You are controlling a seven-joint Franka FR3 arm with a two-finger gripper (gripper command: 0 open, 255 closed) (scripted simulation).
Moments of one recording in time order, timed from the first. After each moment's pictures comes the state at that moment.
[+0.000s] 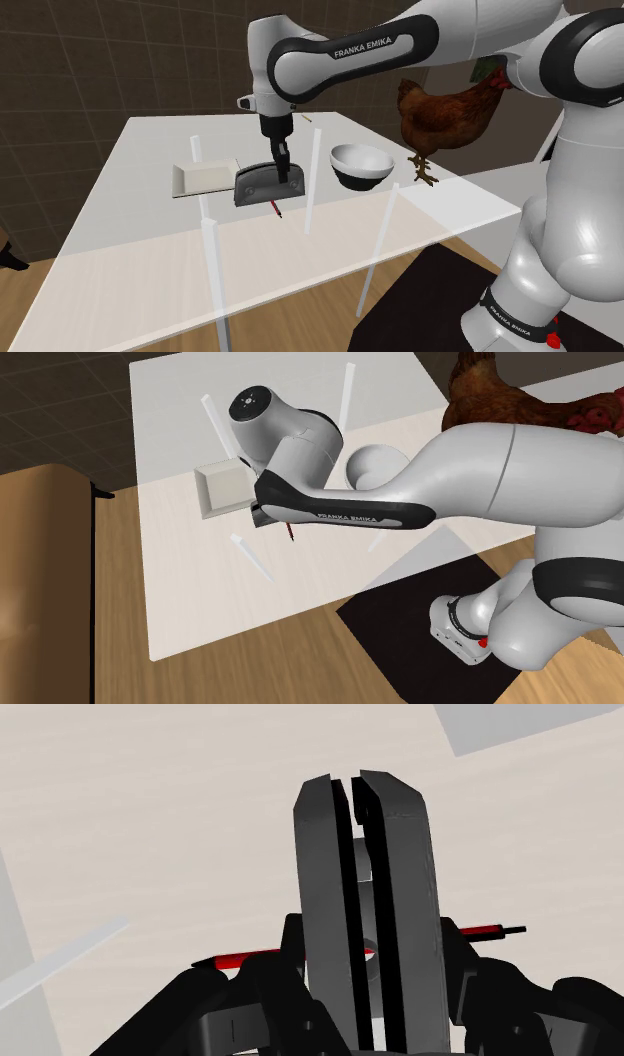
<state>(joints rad) 0.33 0.22 0.14 -1.69 -0.13 1.83 -0.55</state>
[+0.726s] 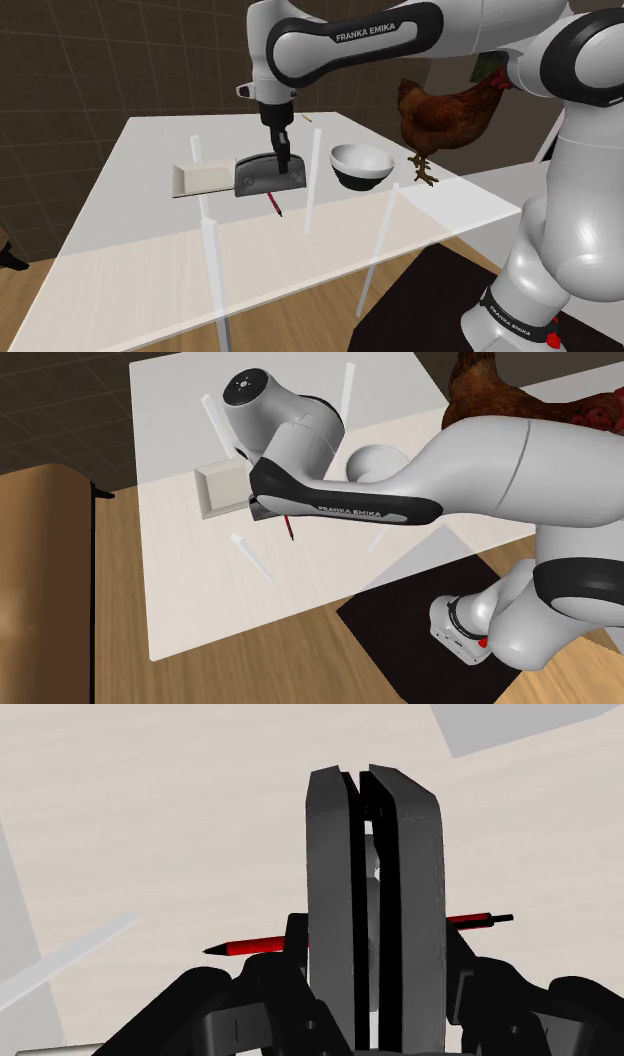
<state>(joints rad) 0.33 0.21 0.14 -1.63 -0.13 1.76 -0.56</state>
